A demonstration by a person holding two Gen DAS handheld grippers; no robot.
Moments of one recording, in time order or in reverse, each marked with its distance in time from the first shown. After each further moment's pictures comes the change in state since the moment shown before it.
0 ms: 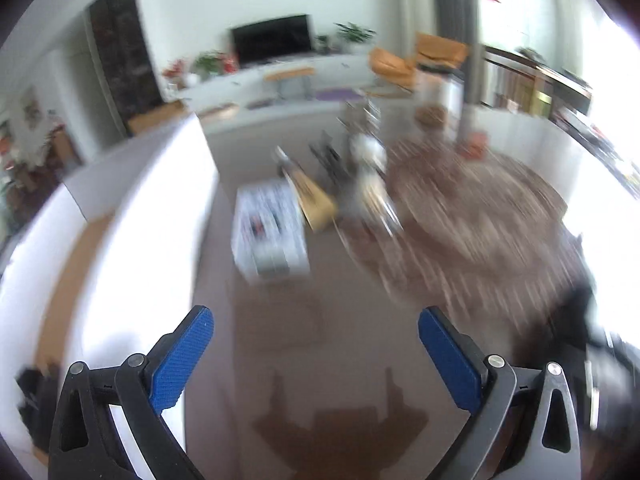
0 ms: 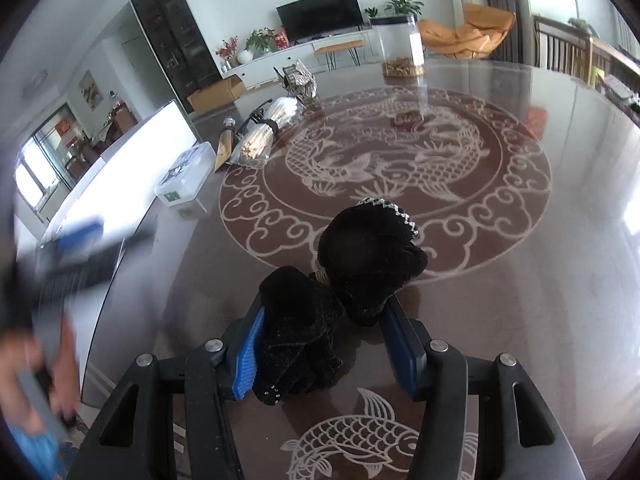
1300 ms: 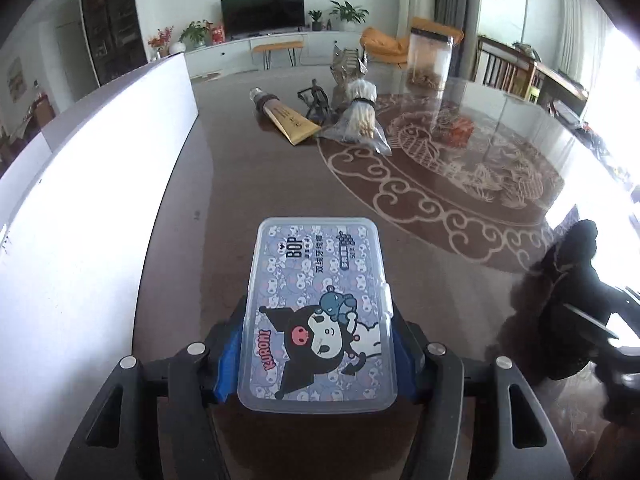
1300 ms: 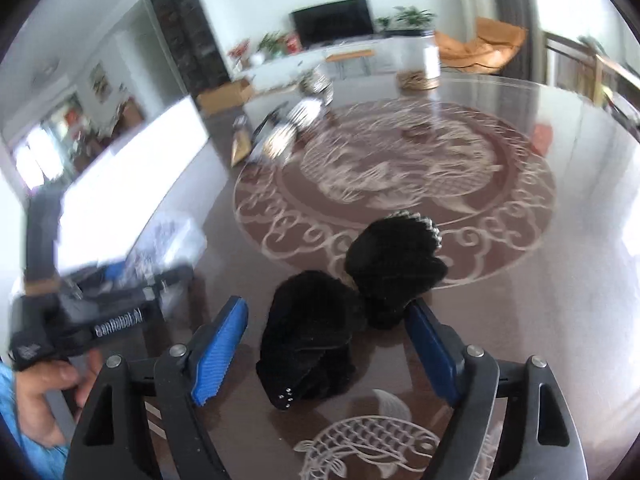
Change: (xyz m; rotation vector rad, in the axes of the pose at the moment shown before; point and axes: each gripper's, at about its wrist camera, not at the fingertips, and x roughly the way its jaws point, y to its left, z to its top) left arm 0.025 0.005 -0.061 -0.010 0.099 -0.143; right arm -0.002 0.014 -0.010 -0.074 0.009 -0.003
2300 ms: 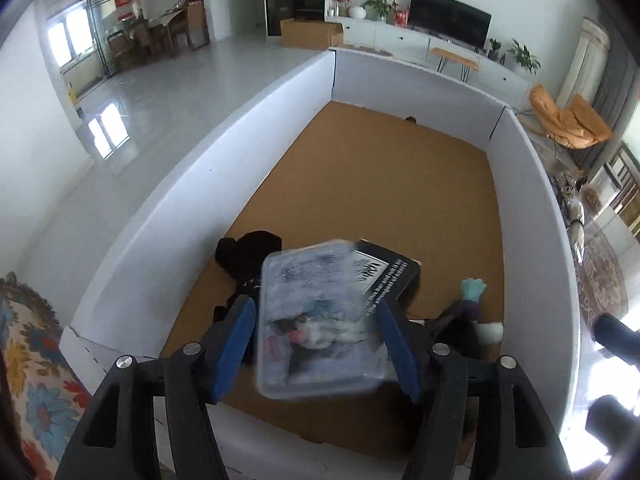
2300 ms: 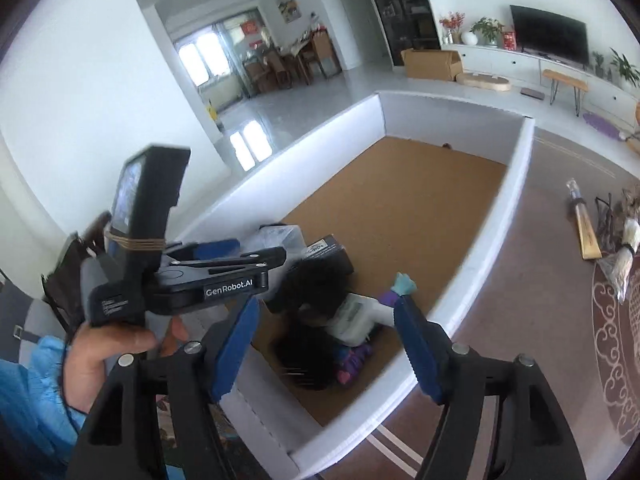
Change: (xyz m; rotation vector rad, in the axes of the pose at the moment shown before) left arm -0.136 0.272 -0.050 -0.489 0.065 0.303; right arm -0.031 0.291 0.054 -0.401 0.091 0.539
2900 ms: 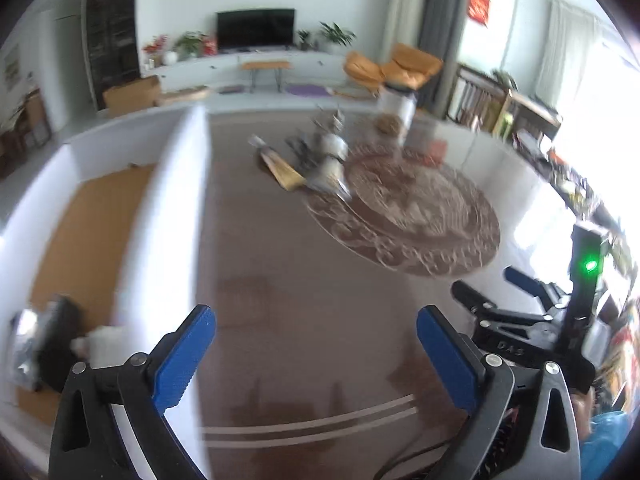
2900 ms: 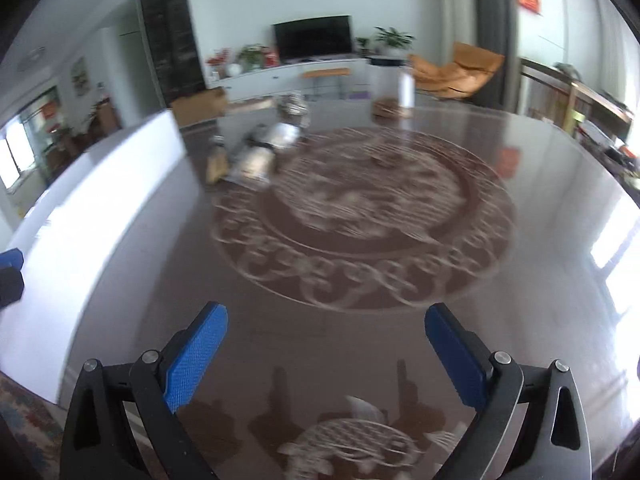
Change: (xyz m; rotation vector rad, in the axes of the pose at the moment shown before) left arm -0.054 -0.251 -0.078 0.464 -0.080 -0.404; right arm -0.125 -0.212 -0.161 0.416 -0.148 -0.716
